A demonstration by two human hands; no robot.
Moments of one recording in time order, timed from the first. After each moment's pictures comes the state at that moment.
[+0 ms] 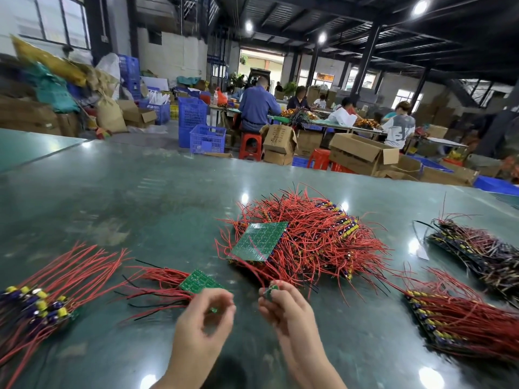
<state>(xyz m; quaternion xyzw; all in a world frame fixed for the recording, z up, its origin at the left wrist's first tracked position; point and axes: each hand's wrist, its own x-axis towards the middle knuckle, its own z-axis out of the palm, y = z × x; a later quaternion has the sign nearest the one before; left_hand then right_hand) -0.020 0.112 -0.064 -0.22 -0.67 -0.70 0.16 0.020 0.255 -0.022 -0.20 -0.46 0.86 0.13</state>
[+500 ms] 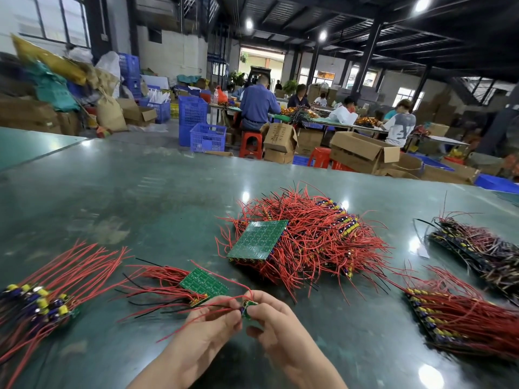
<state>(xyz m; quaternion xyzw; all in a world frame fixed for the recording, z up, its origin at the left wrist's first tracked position) -0.019 0.117 -0.049 -0.02 -0.41 -0.88 -0.23 0.023 0.249 -0.025 -0.06 -0.60 0.80 -0.06</state>
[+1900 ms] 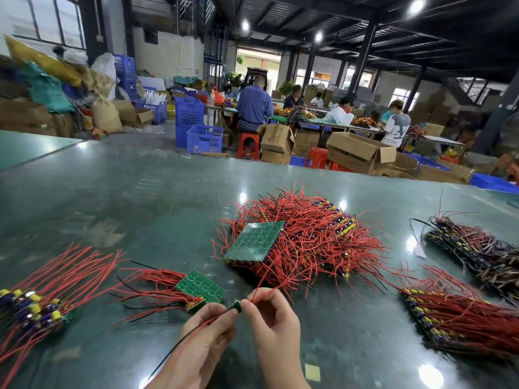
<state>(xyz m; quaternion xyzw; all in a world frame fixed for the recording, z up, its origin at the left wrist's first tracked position) -0.013 0.127 -0.060 0.04 -0.40 -0.90 -0.18 0.020 0.232 -0.044 -0.04 -0.65 0.70 0.30</state>
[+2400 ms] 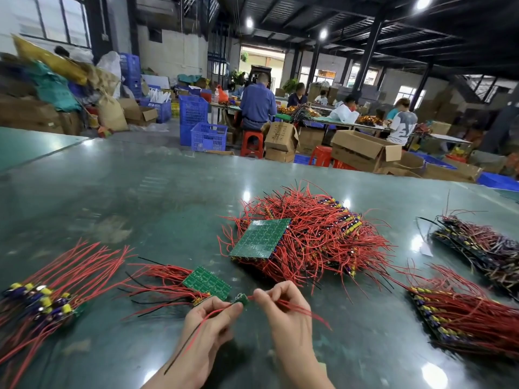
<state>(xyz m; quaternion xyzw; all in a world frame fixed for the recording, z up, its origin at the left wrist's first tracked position) -0.018 0.124 -0.054 0.02 -0.47 -0.87 -0.16 0.016 0.244 -0.037 -0.09 -0.64 0.71 0.29</state>
